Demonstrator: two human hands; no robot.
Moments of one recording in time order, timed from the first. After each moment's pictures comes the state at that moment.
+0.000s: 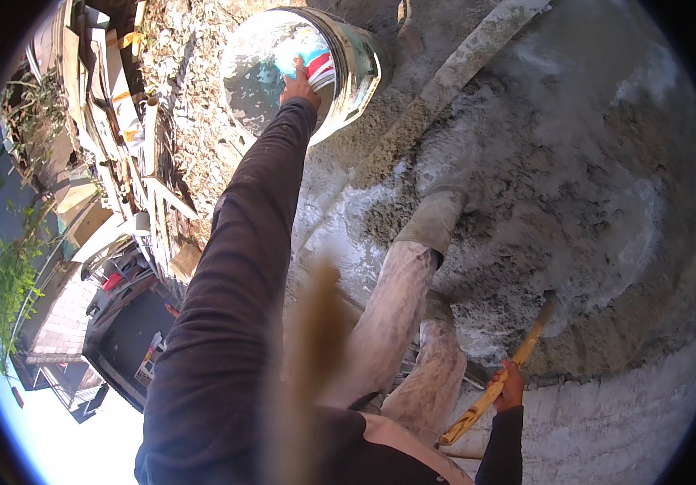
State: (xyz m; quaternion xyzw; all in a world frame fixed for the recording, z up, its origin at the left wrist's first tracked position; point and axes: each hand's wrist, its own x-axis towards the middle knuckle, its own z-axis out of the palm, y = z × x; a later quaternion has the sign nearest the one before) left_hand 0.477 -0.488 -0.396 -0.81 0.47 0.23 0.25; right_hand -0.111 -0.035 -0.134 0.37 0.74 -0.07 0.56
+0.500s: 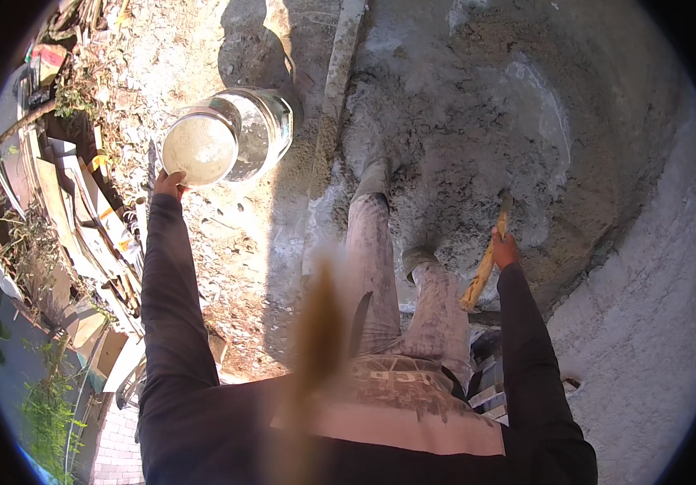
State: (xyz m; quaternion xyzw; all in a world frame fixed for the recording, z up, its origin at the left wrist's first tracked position) left_hand 0.637 -0.525 -0.057 -0.76 0.32 0.53 -0.18; right_hand -0.088 -0.067 -0.127 -0.07 0.86 0.11 0.49
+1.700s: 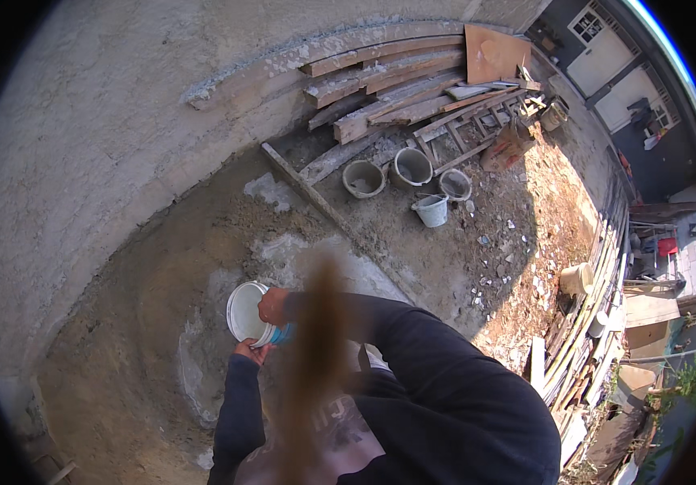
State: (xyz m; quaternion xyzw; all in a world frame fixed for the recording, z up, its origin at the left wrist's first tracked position) left_hand -0.215 0.176 0.027 -0.26 0.39 0.50 0.73; right_hand -0.067 0.394 0.211 -0.07 0.97 -0.07 0.21
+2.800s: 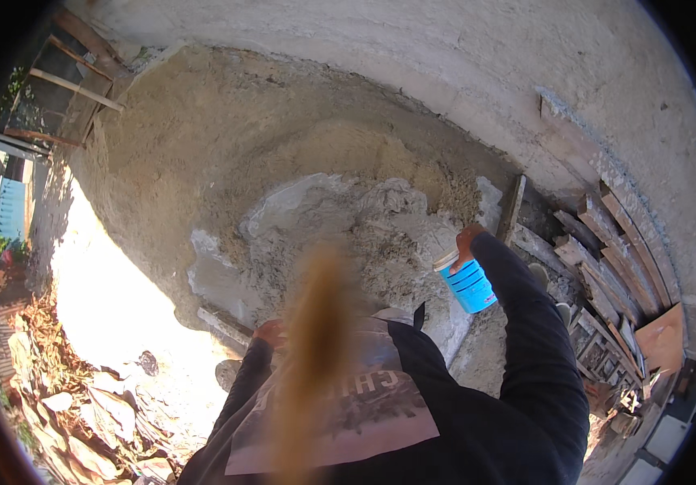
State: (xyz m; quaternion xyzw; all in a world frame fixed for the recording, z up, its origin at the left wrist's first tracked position) left_hand 0.028 -0.217 0.033 -0.30 0.51 0.72 0.38; right_hand -0.178 0.463 0.175 -0.20 0.84 0.14 0.48
